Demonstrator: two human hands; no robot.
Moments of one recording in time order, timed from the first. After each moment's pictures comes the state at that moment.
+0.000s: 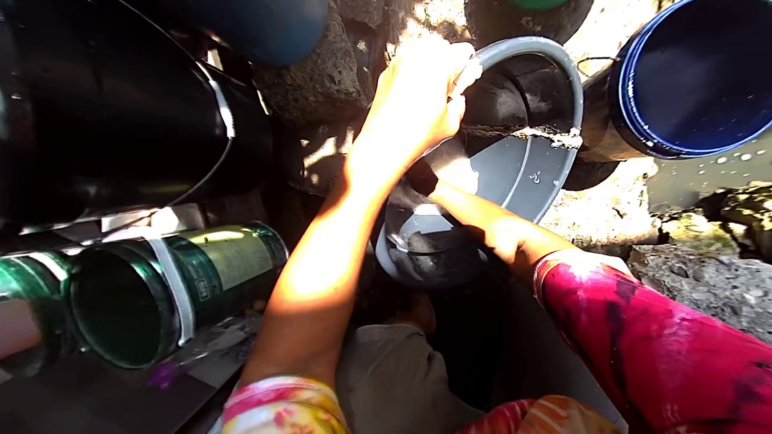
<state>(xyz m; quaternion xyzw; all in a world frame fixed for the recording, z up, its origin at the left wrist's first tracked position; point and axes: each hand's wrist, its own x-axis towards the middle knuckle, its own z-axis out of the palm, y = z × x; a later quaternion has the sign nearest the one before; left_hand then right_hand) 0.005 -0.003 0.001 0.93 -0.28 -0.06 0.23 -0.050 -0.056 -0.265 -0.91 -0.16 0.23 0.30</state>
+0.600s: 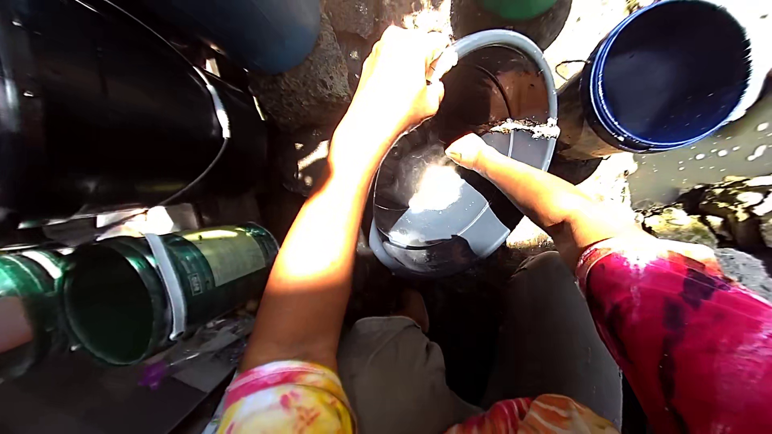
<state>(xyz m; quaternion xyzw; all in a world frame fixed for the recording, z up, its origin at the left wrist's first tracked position) 0.018 -0.008 0.006 0.94 -0.25 -0.10 0.22 -0.006 -0.188 -0.231 -0.91 -0.24 0.33 0.11</state>
